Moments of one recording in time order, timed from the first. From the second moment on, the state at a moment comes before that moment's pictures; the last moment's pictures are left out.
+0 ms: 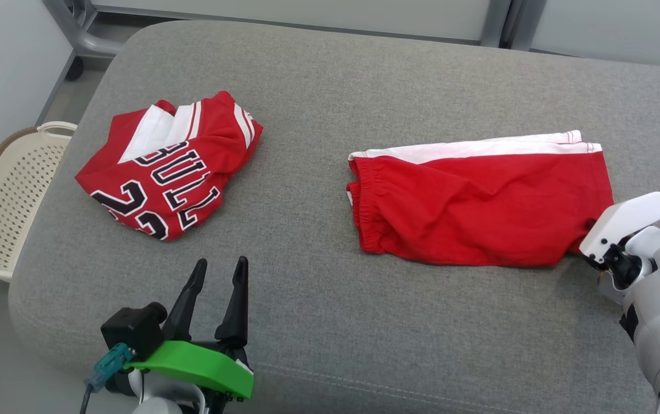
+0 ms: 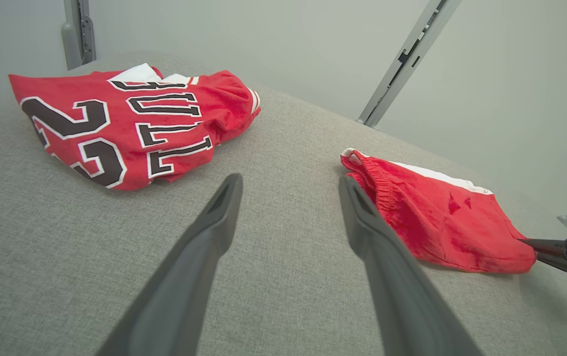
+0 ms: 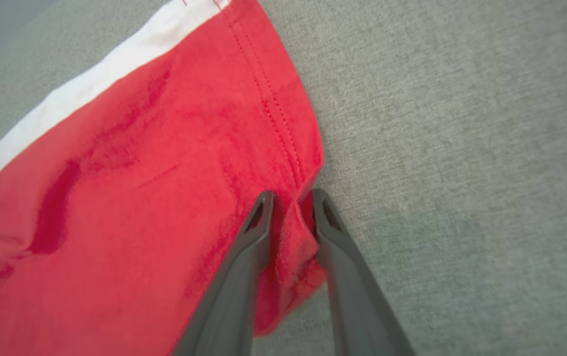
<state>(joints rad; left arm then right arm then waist) -0.10 0.22 -0.44 0.11 -0.68 0.08 -0.20 -0.83 -0.21 -0.42 1.29 0.18 0.13 0.17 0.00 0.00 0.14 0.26</state>
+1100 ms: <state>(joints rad) -0.07 0.21 -0.44 0.12 -0.71 0.09 -0.21 -0.67 -0.14 -0.35 1.08 0.25 0.13 0.26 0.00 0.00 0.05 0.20</state>
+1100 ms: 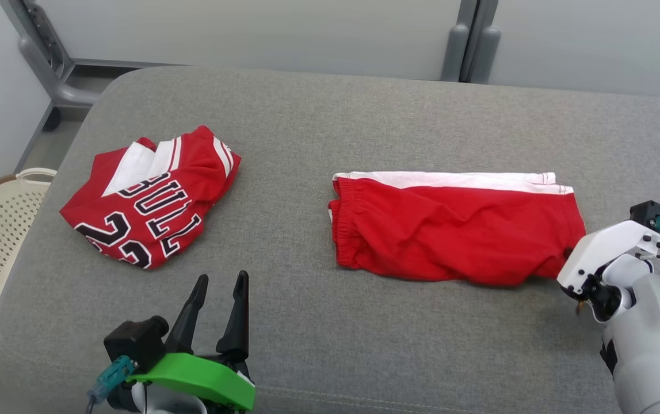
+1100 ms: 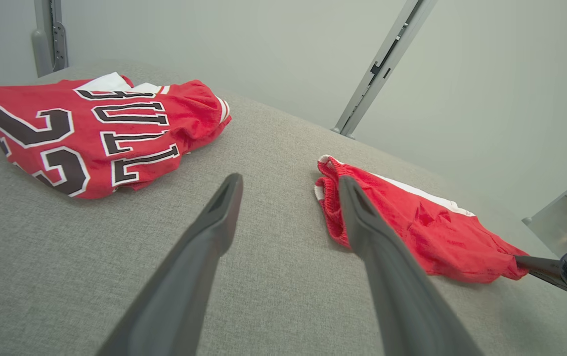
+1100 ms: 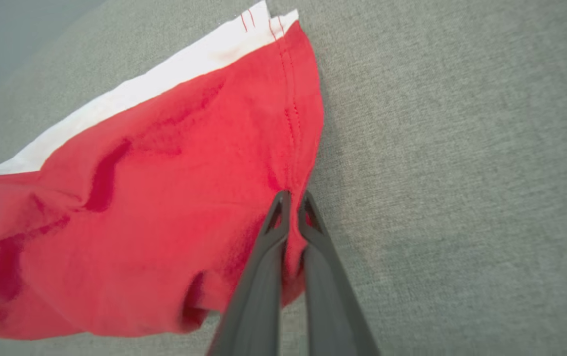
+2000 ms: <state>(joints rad) -0.05 0.22 -0.46 0.13 -0.72 0.10 -0.21 -0.28 -0.05 -0.40 0.45 0.26 0.13 0.37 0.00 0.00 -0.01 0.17</state>
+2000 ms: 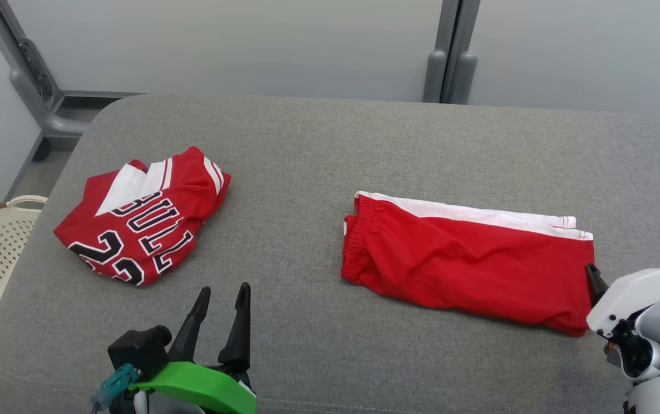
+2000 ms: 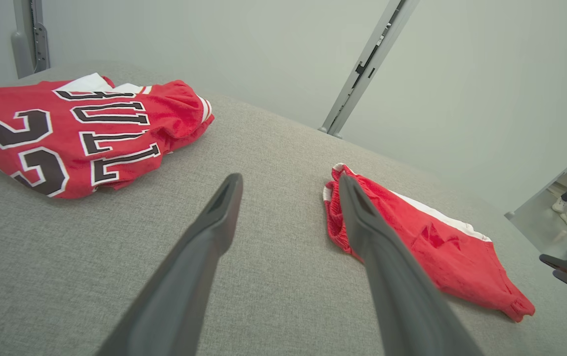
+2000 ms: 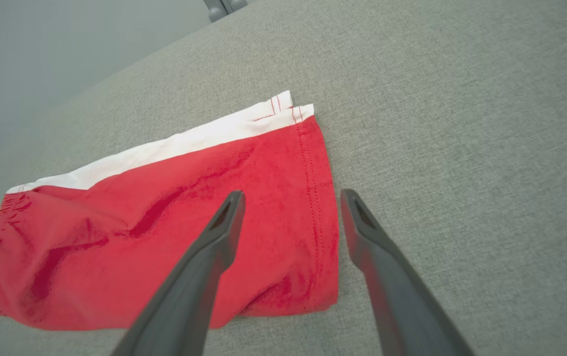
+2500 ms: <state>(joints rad) -0.02 0.24 -0.42 0.13 -0.72 0.14 -0.23 -0.16 -0.05 -0.18 0.29 0.36 0.13 0.04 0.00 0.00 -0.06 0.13</state>
